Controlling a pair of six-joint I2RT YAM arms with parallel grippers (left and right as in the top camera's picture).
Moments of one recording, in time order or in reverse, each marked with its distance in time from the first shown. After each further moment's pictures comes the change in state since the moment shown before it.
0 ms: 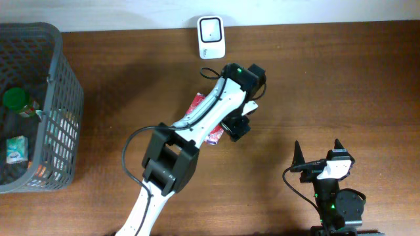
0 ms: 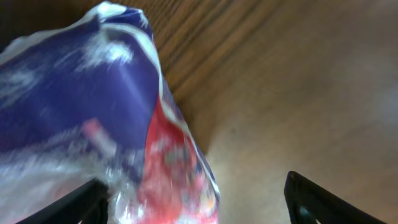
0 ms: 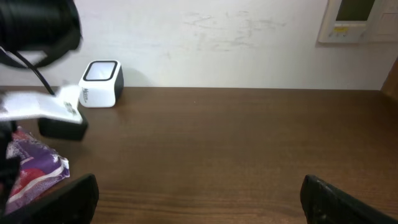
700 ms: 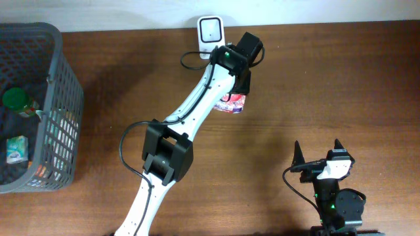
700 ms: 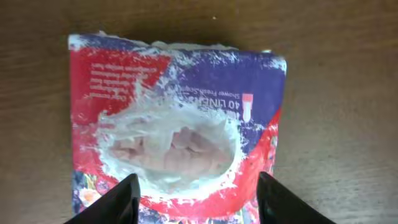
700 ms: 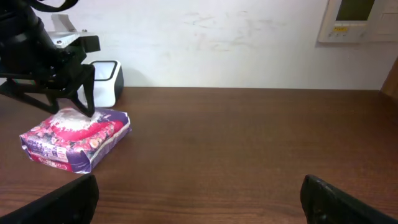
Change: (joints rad) left arm 0.083 0.098 0.259 0.274 -0.076 -0.620; right arm 0.000 0.000 0.000 0.000 0.000 0.000
